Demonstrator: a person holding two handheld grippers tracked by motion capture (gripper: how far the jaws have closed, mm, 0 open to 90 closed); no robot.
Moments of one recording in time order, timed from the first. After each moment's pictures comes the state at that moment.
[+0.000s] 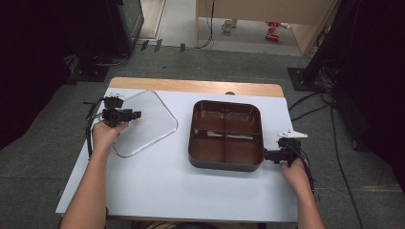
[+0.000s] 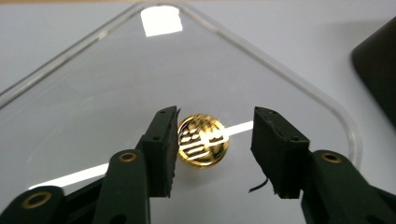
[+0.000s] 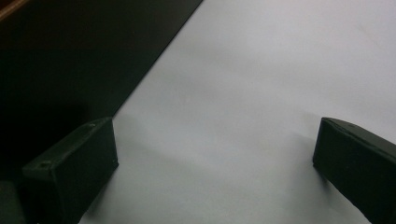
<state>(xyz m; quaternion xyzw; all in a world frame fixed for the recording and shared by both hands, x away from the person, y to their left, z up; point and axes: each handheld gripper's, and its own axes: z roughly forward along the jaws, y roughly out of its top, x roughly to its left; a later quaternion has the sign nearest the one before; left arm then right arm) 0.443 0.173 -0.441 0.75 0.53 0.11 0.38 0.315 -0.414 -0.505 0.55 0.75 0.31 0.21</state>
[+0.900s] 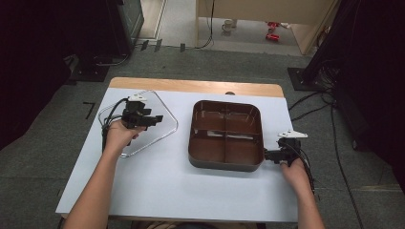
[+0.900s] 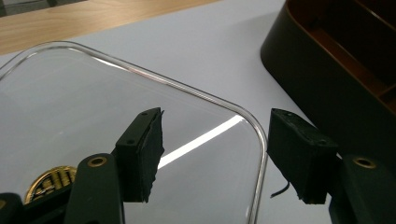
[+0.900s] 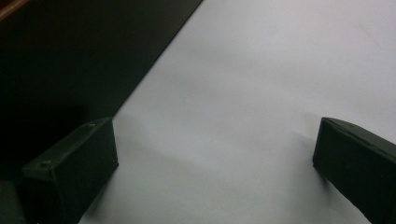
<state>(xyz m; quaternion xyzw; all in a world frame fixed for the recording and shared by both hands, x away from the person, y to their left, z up) 0.422 0.101 -0.432 0.81 0.42 0.12 0.39 0.315 -0.414 -0.505 0.55 0.75 0.31 0.21</state>
